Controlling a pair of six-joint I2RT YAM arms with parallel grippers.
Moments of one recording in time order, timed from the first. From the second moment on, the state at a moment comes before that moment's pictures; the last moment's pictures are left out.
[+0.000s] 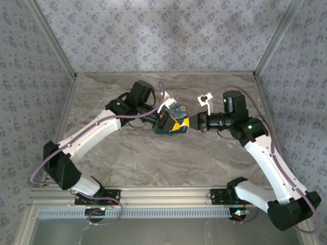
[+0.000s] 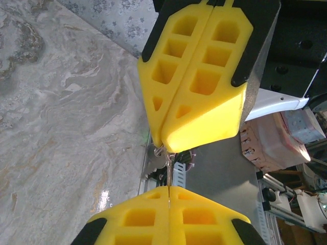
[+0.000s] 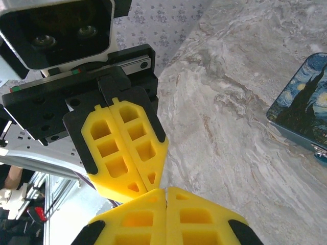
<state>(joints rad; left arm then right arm) -0.73 1.49 1.41 -0.60 0.98 -0.14 0.40 1.03 1.11 -0.64 -0.81 0.32</state>
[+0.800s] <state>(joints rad) -0.64 1.49 1.30 -0.13 0.78 -0.96 0.78 0.82 0.87 -0.25 0.15 0.02</state>
